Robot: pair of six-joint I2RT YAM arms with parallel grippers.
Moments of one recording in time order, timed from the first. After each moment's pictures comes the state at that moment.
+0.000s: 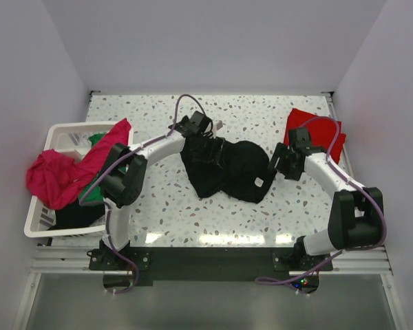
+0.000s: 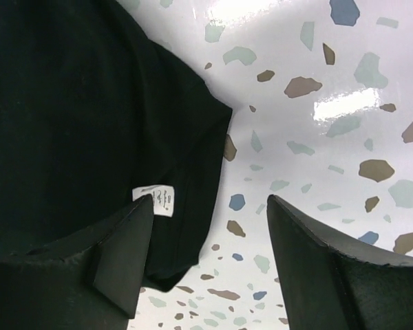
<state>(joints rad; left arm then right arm) -0.59 2.02 1.51 -0.53 0.35 -0.37 0.12 1.44 0.93 -0.58 0.02 0.51</state>
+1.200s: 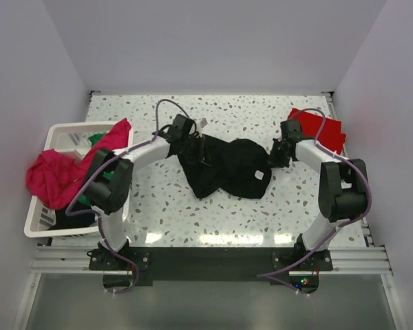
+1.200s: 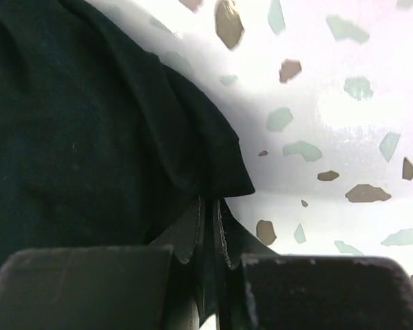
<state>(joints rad) -0.54 1.94 1.31 -0.32 0.46 -0.50 0.11 1.71 1.03 -0.43 -0.08 0.42</state>
